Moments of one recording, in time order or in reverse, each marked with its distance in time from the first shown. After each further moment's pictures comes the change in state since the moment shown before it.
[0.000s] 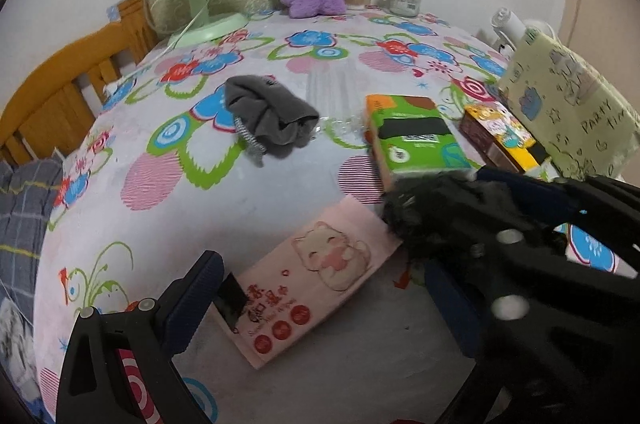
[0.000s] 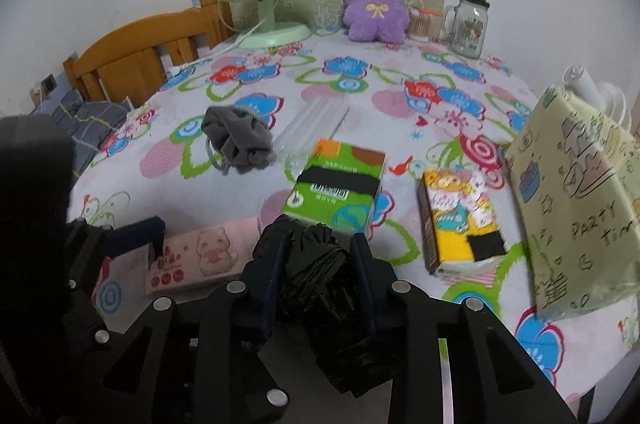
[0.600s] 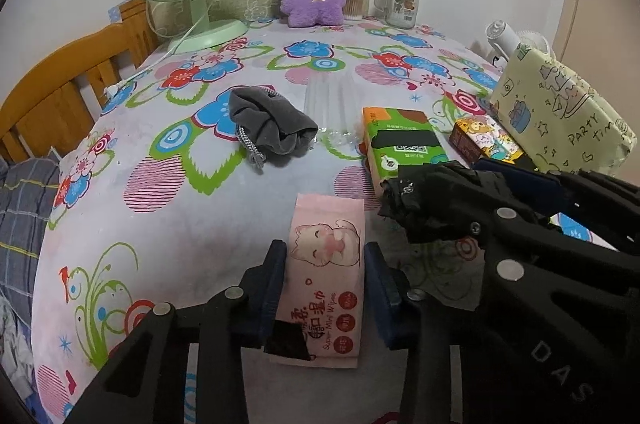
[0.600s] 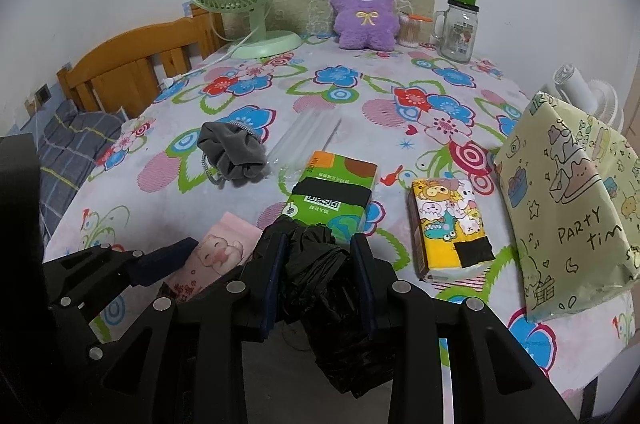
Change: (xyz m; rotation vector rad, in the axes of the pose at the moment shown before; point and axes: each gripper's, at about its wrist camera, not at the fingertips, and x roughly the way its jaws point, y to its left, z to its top) left arm -0.010 0.003 0.001 -0.017 -0.029 -0.030; right arm -0.006 -0.003 0.005 0.033 -0.012 -0.016
